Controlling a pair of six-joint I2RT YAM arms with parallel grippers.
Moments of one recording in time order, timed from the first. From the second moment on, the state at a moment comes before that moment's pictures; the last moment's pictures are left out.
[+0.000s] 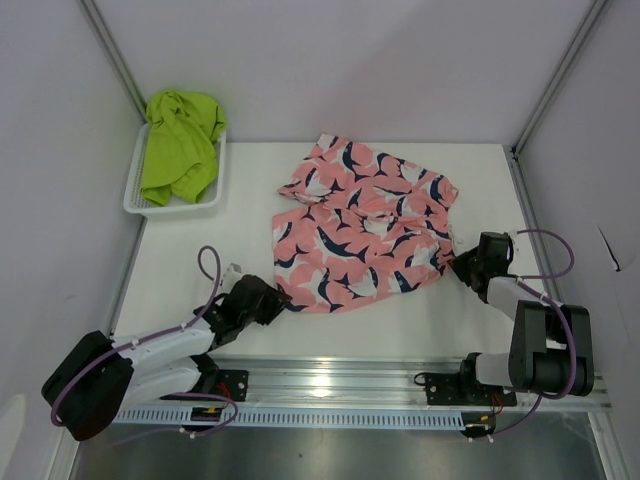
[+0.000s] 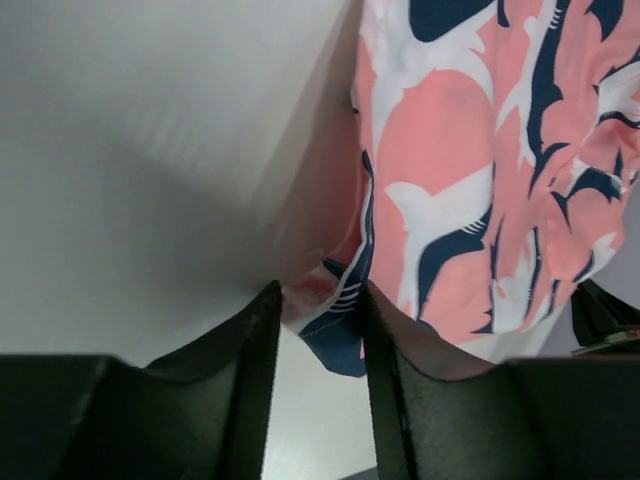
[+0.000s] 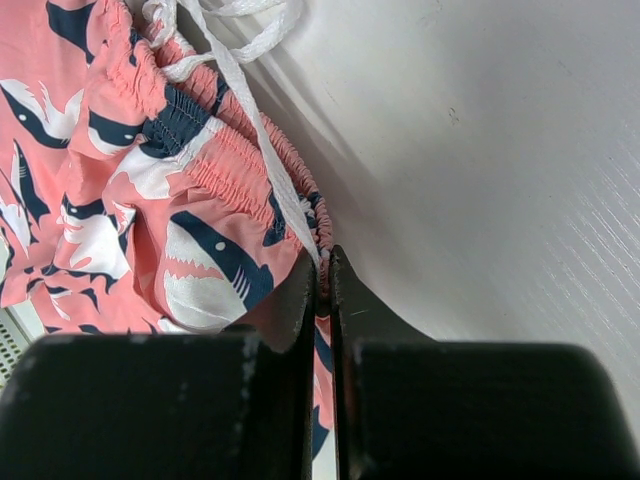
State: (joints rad) left arm -0.69 1.03 0.24 0.00 -0.19 -1.44; right arm -0.11 1.33 0.47 0.10 -0.03 0.91
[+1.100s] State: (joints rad) left arm -0.64 1.21 0.25 0.33 -0.14 -1.09; right arm -0.10 1.34 0.47 0.12 -0.06 0.91
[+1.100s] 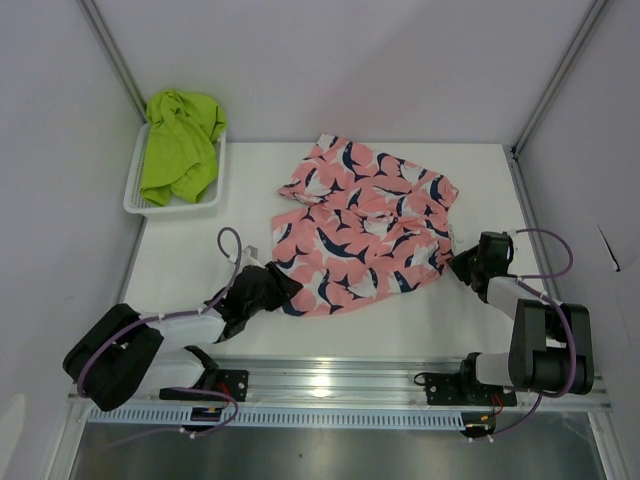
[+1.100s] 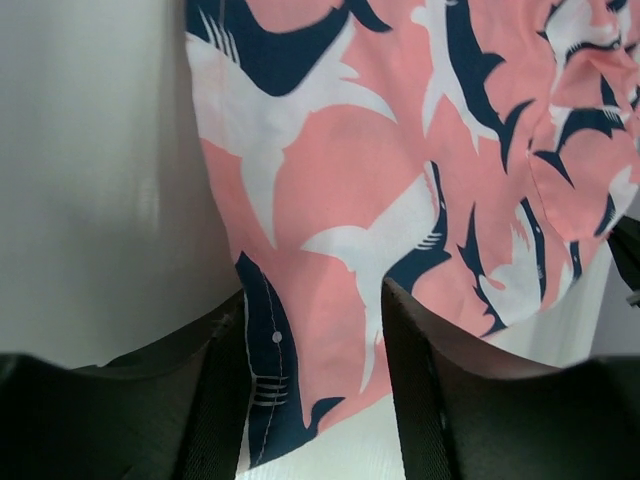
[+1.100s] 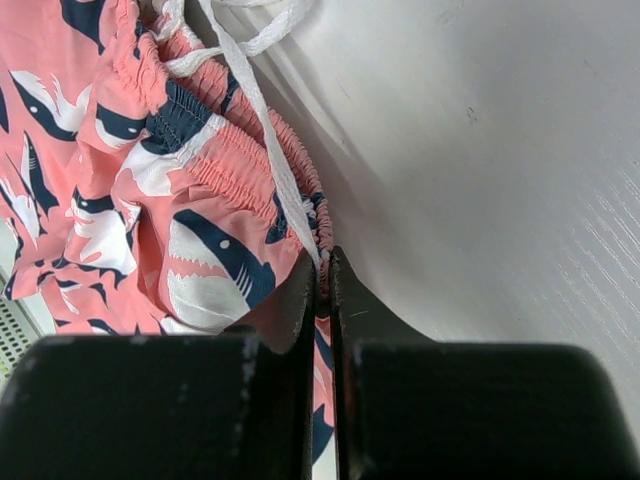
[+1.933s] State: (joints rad) left arm -0.64 1.07 0.12 0.36 0.01 -1.10; right arm -0.10 1.37 0.47 0.15 -0.07 0.91
